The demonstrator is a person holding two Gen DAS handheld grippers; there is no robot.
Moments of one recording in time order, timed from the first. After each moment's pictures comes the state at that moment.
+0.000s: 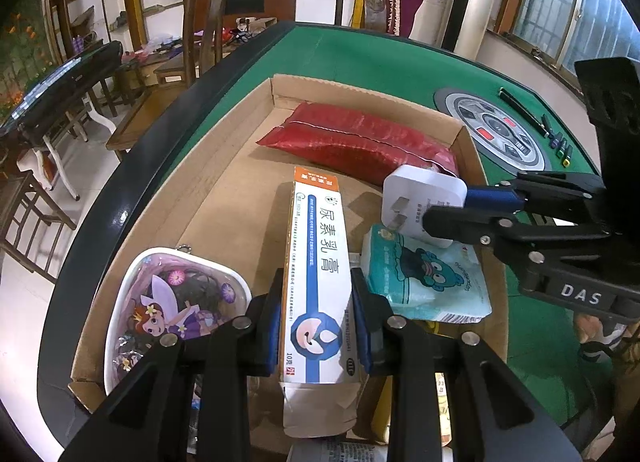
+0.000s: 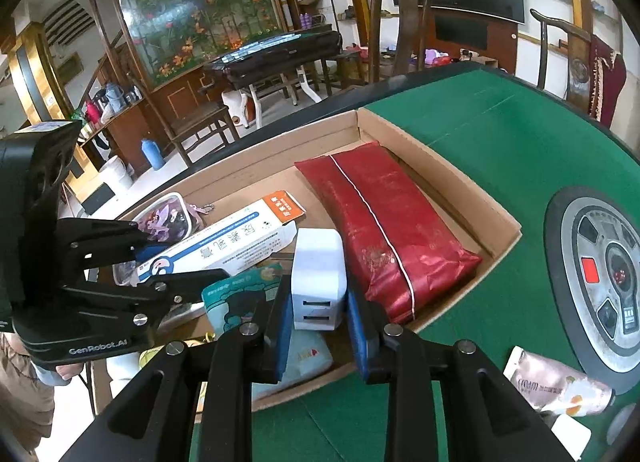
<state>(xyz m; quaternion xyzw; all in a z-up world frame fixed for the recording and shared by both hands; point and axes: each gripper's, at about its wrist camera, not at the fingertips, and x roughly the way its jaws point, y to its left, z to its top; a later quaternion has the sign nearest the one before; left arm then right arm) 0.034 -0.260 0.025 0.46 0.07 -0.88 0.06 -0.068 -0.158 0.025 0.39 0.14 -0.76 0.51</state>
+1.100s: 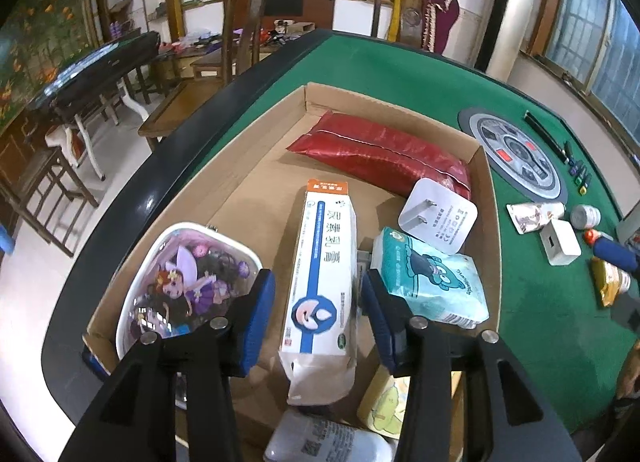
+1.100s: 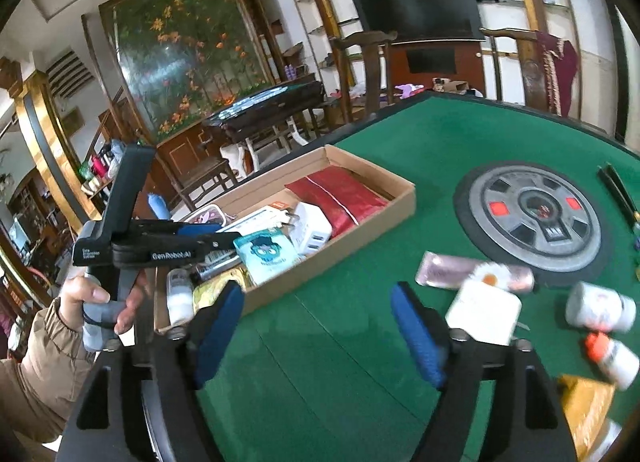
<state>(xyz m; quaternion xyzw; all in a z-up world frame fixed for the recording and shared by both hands) 0.053 -0.258 0.036 0.44 0.11 -0.88 0.13 -0.028 -0.021 0.059 0.34 0.04 -0.80 0.50</state>
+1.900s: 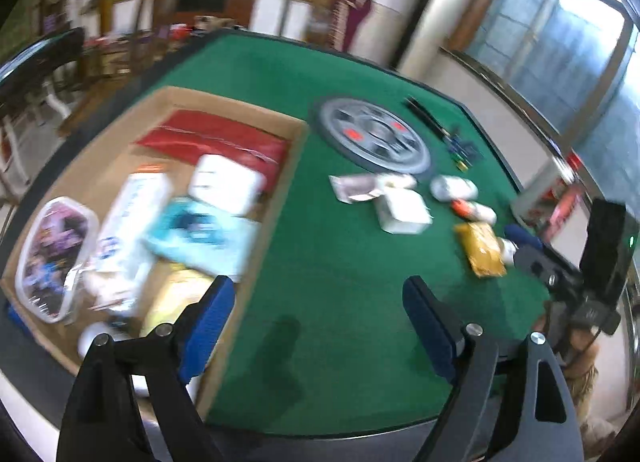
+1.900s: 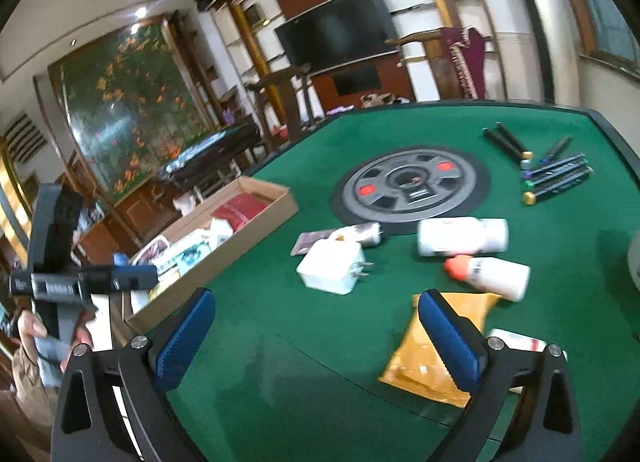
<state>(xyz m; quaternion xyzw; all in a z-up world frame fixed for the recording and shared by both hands) 0.063 -0.142 0.068 0.44 0.14 -0.89 -0.04 -0.040 0.114 0.055 0.32 -0.05 -0.86 0.40</state>
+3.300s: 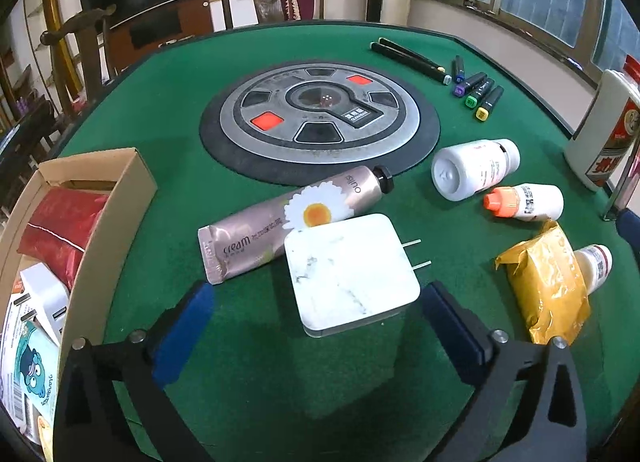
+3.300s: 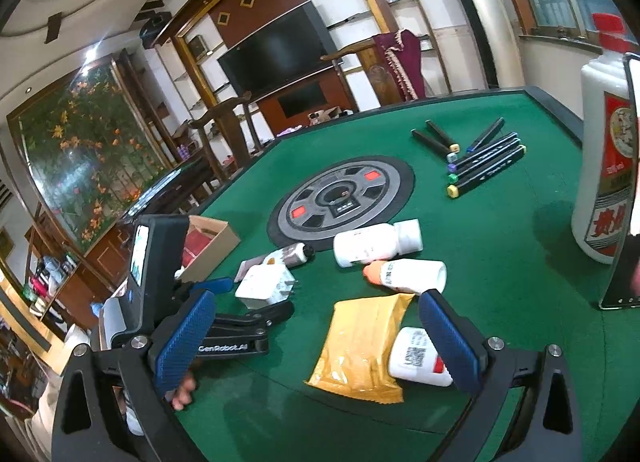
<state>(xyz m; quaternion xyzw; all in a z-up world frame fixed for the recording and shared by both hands) -0.069 -0.031 -0.003 0.46 -0.01 -0.89 -0.02 -0.057 0.159 0.060 0.33 -0.10 -0.88 0.32</state>
